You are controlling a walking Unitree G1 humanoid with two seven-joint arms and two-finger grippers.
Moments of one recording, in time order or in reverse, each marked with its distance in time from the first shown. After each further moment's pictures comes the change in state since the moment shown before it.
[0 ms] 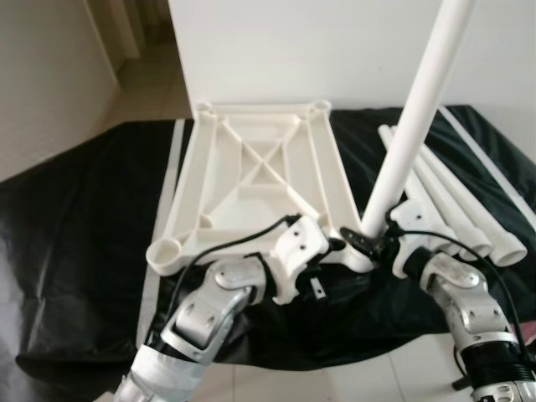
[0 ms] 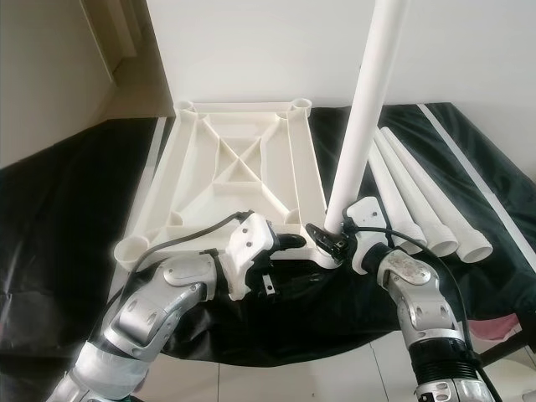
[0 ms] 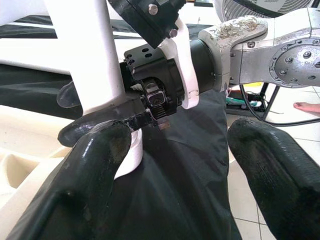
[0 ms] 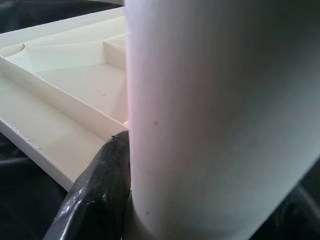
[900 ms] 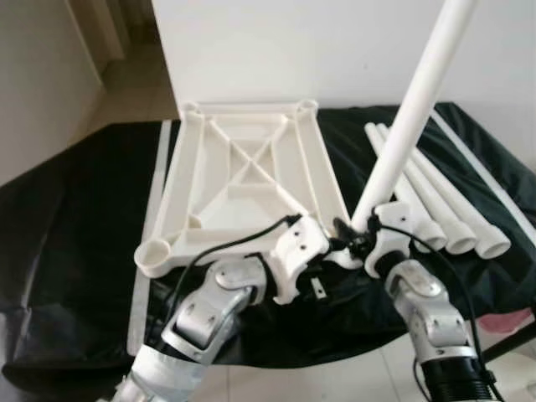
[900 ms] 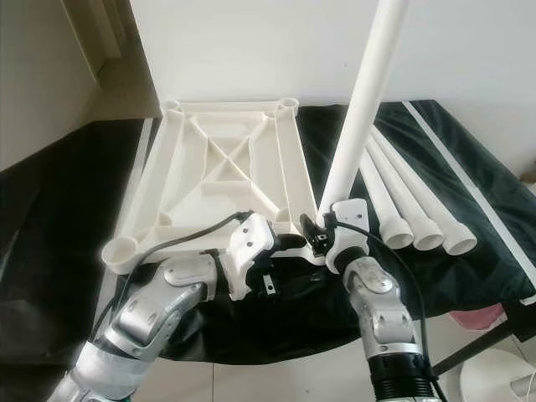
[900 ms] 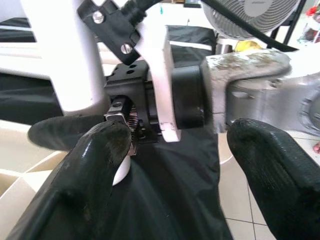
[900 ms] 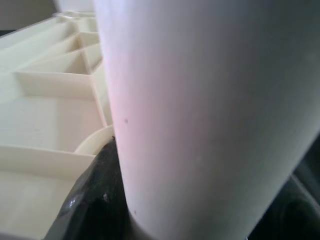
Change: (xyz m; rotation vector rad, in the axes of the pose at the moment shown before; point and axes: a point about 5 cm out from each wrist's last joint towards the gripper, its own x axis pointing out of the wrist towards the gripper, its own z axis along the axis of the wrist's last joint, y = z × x) left arm 0.000 0.000 -0.001 0.000 0.004 0.001; right arm 0.018 0.037 0.004 0.199 -0.049 -0.454
